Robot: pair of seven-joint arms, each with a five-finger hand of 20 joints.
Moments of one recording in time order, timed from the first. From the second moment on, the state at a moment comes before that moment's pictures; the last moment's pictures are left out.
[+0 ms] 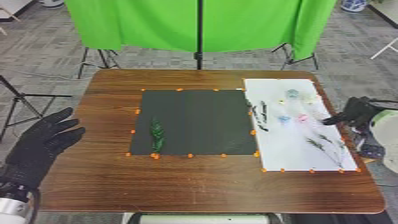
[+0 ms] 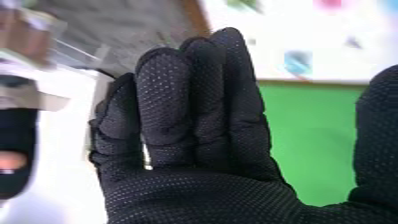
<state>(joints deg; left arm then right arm) 141.2 -61.1 -117.4 -129.0 42.6 -1.0 5.4 -100.5 -41.5 100.2 -115.7 -121.7 -41.3 35.6</state>
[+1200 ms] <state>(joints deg) 141.4 -62.1 -117.3 -129.0 42.9 -0.9 5.2 -111.6 -43.1 98.3 -110.6 -124.3 -26.3 30.7</state>
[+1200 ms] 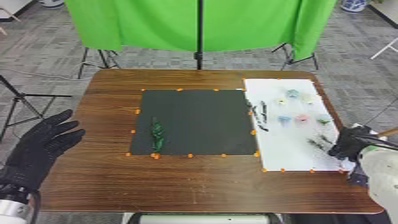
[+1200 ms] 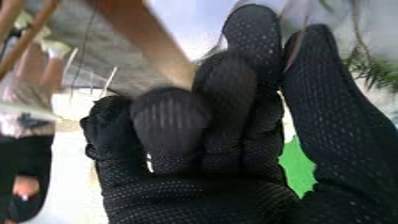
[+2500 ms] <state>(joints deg) 140.2 -62.2 -115.7 -128.9 42.9 -0.7 3.2 -74.4 -74.8 51.2 -98.4 -142.1 -31.7 26.7</state>
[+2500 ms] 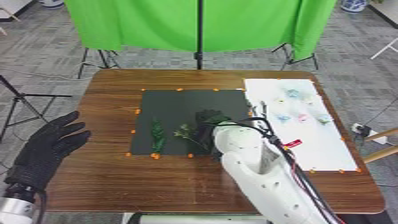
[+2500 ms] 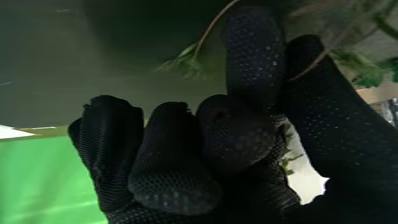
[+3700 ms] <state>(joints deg) 138.3 -61.0 -114.2 -127.9 42.9 -1.1 2.0 -74.6 -82.7 53.0 -96.7 -138.3 -35.6 36.4</state>
